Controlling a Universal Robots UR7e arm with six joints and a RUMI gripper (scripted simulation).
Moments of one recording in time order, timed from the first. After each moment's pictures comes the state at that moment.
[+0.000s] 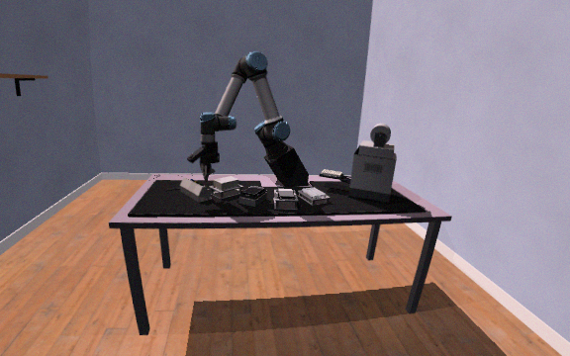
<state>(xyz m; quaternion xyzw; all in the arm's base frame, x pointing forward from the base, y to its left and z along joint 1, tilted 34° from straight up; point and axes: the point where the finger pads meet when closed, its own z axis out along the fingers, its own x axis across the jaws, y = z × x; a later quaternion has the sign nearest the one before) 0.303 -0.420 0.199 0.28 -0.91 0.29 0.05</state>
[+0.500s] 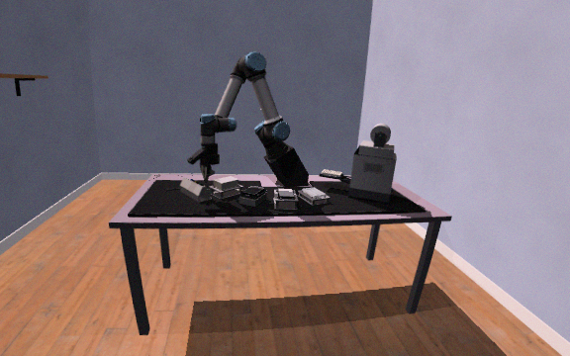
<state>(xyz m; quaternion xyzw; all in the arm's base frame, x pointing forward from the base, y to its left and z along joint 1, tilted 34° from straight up) 0.303 -0.424 0.192 0.28 -0.91 0.29 0.05</state>
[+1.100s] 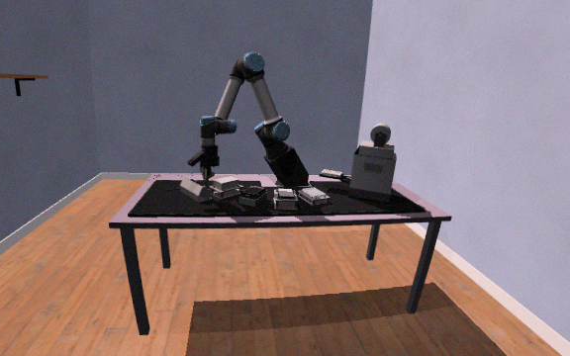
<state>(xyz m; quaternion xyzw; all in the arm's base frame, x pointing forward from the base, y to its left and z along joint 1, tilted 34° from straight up) 0.304 -0.430 0.183 0.28 -0.91 0.29 0.05</state>
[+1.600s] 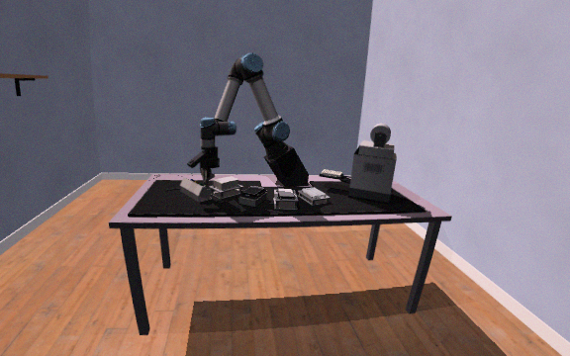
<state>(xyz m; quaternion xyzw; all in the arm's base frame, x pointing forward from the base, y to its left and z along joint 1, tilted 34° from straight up) 0.305 -0.435 0.176 0.28 -0.91 0.29 0.05</state>
